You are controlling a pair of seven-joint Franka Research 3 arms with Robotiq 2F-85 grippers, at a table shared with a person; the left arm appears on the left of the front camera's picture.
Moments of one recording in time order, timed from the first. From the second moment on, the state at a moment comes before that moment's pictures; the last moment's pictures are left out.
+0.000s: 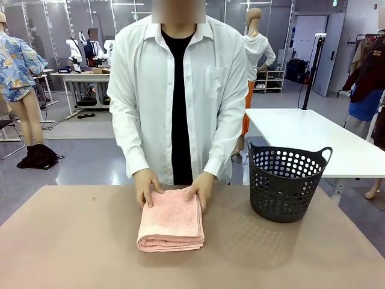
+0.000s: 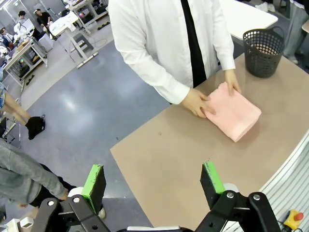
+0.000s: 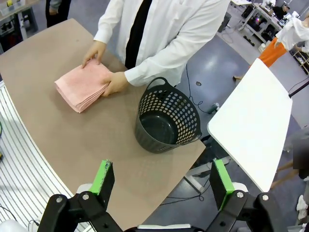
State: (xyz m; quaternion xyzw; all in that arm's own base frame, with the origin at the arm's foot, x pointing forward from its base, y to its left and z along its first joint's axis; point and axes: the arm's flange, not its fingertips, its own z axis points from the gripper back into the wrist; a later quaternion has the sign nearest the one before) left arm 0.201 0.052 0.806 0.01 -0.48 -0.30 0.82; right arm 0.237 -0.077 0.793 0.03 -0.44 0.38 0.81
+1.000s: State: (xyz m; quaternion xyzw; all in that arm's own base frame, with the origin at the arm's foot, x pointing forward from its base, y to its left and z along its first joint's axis) left arm 0.201 0.052 0.806 0.01 -0.48 -0.30 0.82; right arm 0.237 -0.077 0.793 0.03 -0.44 0.38 0.81
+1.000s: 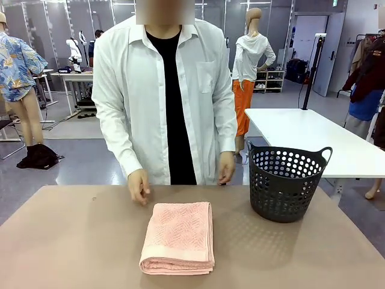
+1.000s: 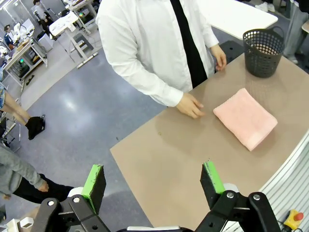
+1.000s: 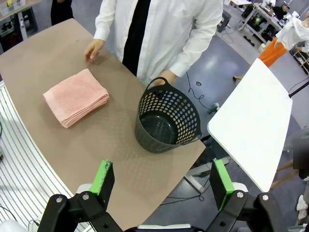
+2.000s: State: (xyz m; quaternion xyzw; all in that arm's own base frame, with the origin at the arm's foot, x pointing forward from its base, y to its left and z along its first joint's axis) left arm 0.201 0.052 0.806 0.01 -0.48 -0.30 0.82; right arm 0.237 -0.077 0.793 0.03 -0.44 0.38 0.81
